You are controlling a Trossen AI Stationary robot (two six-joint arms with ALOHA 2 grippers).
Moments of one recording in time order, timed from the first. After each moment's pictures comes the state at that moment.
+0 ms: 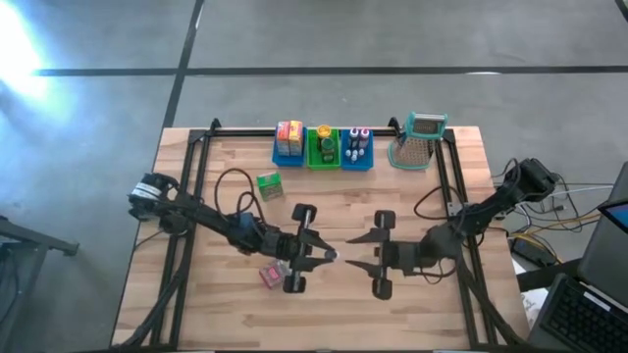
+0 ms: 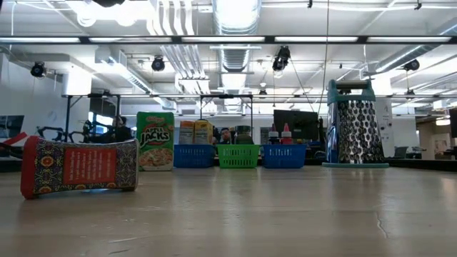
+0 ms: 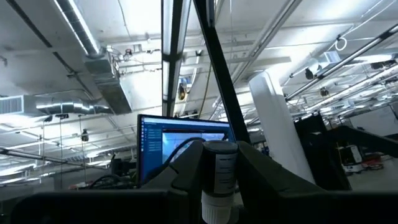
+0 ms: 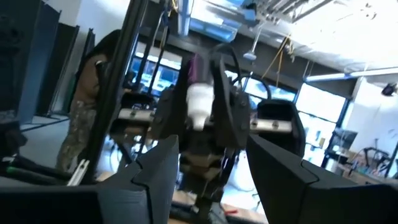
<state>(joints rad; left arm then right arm) -0.33 1.72 1.03 1.39 0.00 0.28 0.57 1.42 0.77 0.99 0.52 -0.44</state>
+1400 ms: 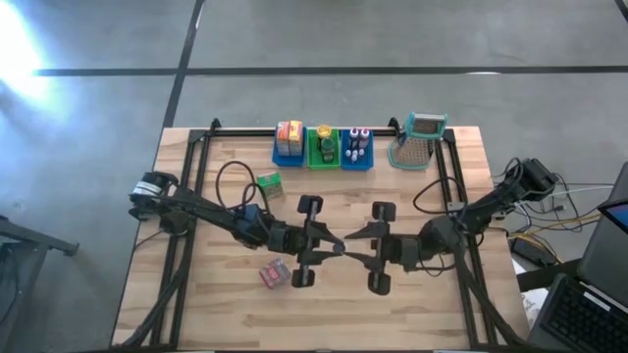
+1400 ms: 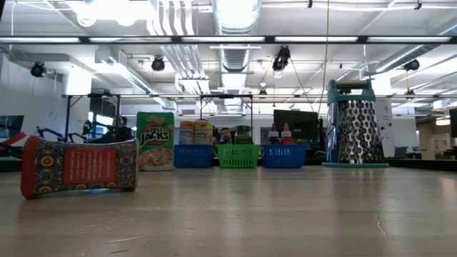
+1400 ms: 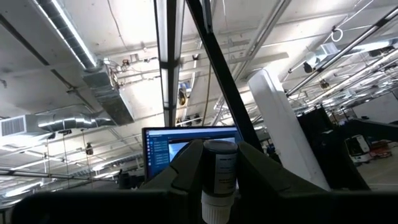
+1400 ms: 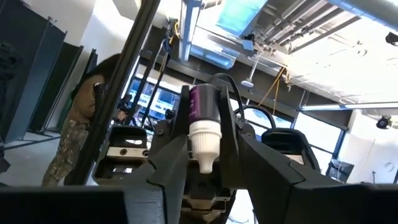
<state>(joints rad) -0.29 1.72 1.15 1.28 0.07 0.34 0.52 1.43 0.88 0.99 0.41 -0.53</state>
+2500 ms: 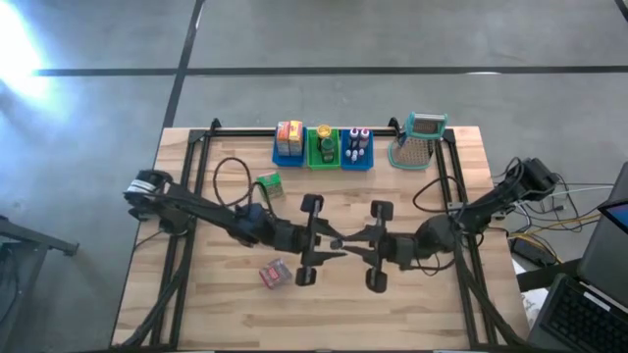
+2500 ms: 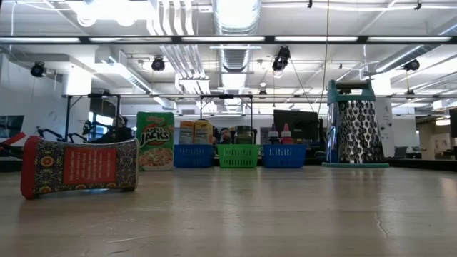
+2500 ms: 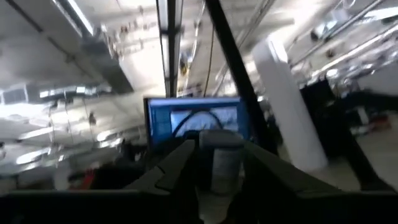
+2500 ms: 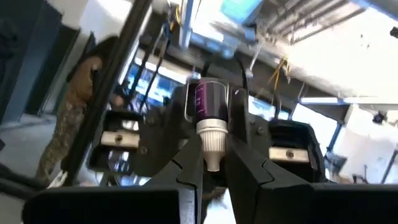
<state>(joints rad) -0.29 1.68 1.15 1.10 0.01 0.34 0.50 1.42 0.88 0.94 0.42 -0.54</state>
